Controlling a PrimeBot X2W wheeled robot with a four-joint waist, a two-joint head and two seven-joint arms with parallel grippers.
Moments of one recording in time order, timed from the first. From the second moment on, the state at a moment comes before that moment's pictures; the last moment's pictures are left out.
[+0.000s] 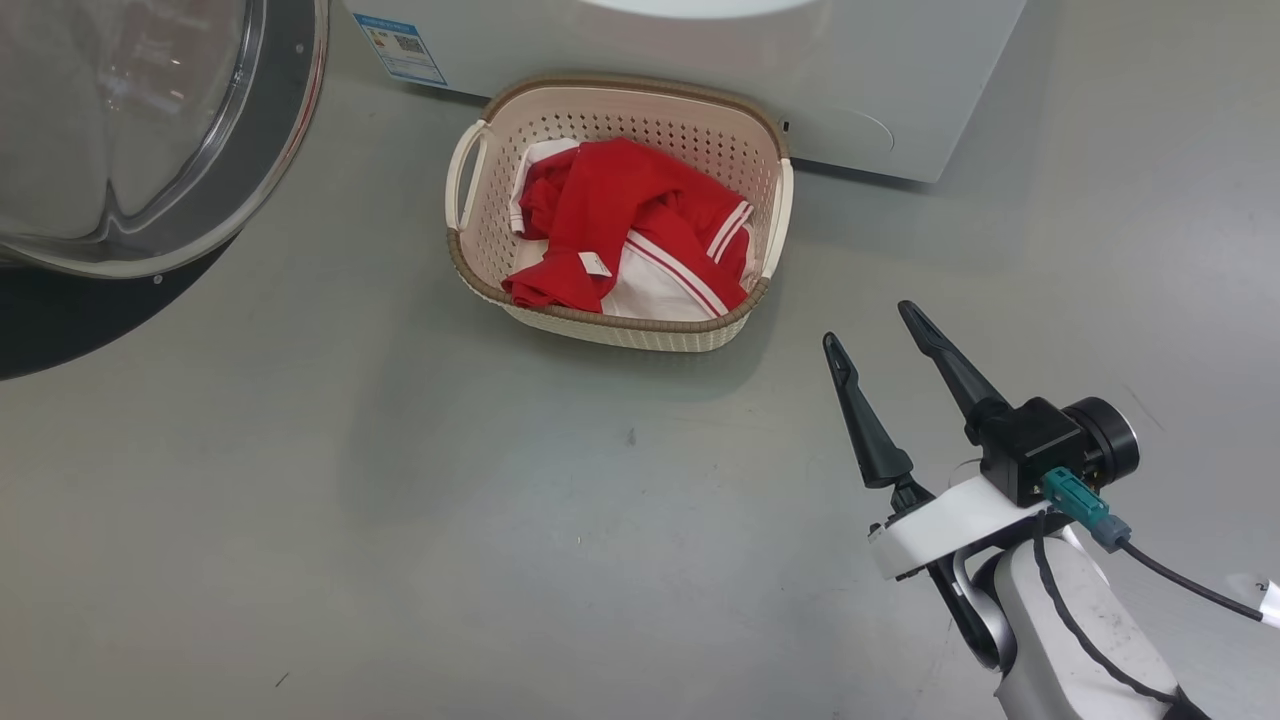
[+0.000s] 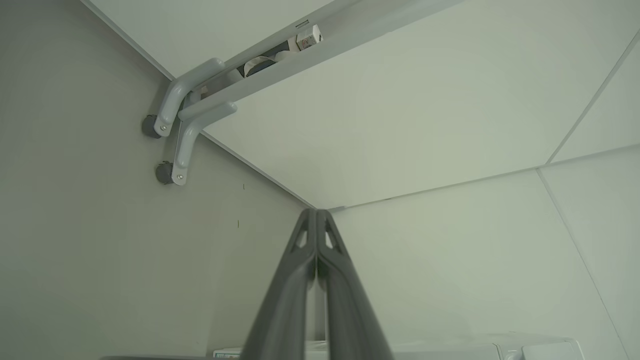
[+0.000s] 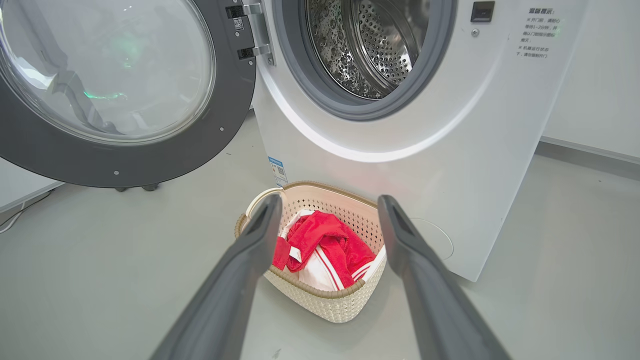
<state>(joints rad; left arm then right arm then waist) -0.91 0.51 0.83 0.83 -1.14 0.09 0.26 -0.24 -0.07 0.31 0.20 0.17 0.08 -0.25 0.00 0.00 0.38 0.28</state>
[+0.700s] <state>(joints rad) -1.00 0.53 0.83 1.02 -1.20 0.12 0.43 -0.26 -0.07 0.30 0.20 0.17 0.08 -0.25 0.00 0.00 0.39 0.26</state>
